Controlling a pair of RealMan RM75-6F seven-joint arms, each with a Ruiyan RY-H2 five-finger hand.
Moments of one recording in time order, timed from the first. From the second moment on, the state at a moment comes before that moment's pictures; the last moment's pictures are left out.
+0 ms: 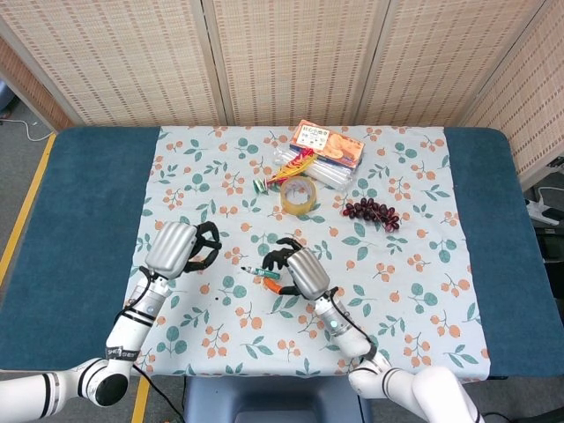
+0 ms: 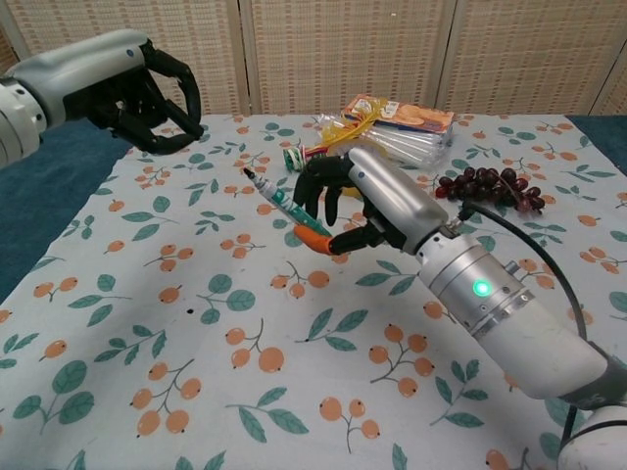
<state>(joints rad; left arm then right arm) -0.68 -1.45 -0.24 -1.71 1.16 1.17 0.28 0.76 -2.16 0.06 -0.64 -1.53 1.38 0.52</state>
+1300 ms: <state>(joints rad) -0.63 -1.61 -0.09 -1.43 1.26 1.04 0.21 0.71 -1.67 0.03 -1.30 -1.41 0.94 -0.03</state>
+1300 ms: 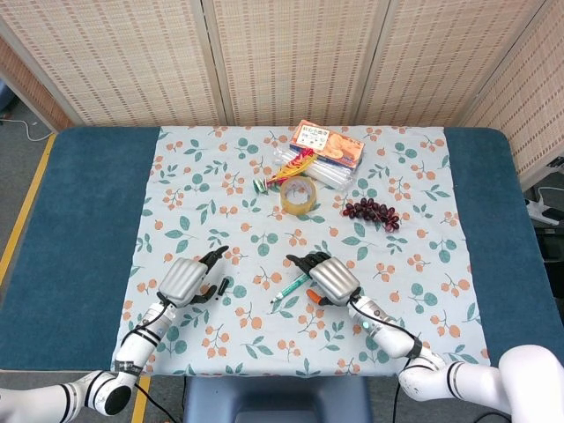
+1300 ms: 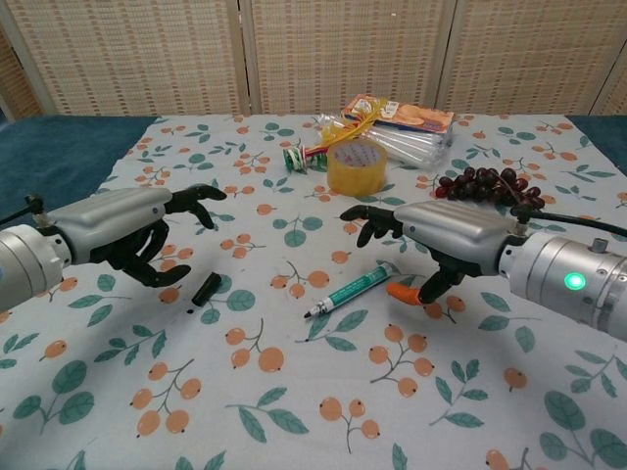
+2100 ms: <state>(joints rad) -0.25 -1.30 0.14 -1.53 1.59 1.50 0.15 0.15 -1.13 -0.18 -1.91 -1.54 1.65 -0.60</state>
